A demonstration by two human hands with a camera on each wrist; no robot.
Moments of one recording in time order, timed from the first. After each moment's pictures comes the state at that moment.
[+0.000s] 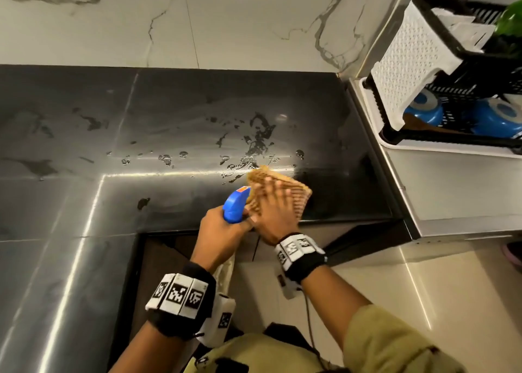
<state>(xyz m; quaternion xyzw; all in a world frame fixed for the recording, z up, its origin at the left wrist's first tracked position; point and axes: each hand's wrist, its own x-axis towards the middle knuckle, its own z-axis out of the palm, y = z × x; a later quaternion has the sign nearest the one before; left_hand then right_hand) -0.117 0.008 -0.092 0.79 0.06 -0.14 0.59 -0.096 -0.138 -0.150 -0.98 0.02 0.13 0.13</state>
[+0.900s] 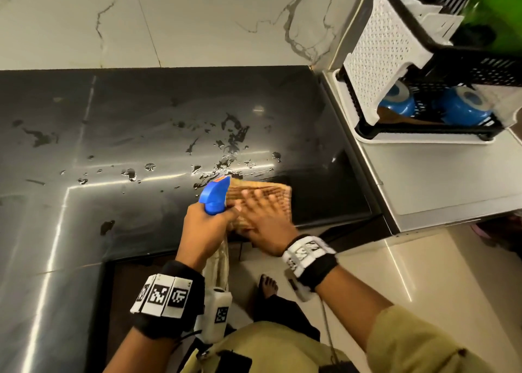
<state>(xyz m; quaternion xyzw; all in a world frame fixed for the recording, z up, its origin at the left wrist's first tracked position) -0.079 -0.019 -0.081 0.74 0.07 -0.17 0.64 -0.095 -0.179 -0.138 -0.97 -0.09 0.21 0.08</state>
